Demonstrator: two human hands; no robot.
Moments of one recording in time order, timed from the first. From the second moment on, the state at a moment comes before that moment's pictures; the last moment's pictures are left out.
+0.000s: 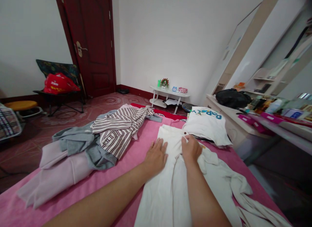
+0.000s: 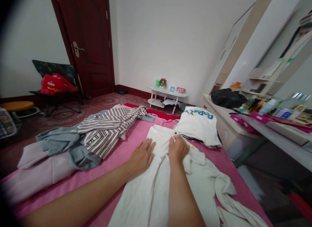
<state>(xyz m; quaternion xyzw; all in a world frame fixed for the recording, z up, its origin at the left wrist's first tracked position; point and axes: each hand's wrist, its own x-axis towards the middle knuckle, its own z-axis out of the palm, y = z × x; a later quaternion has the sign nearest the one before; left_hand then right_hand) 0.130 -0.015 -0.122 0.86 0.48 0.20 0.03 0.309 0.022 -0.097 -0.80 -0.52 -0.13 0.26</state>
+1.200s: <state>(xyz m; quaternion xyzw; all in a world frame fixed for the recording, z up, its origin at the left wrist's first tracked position) 0.124 -0.013 -0.127 0.86 0.49 0.15 0.04 0.249 -0.238 -0.047 -0.32 -0.91 0.26 0.04</state>
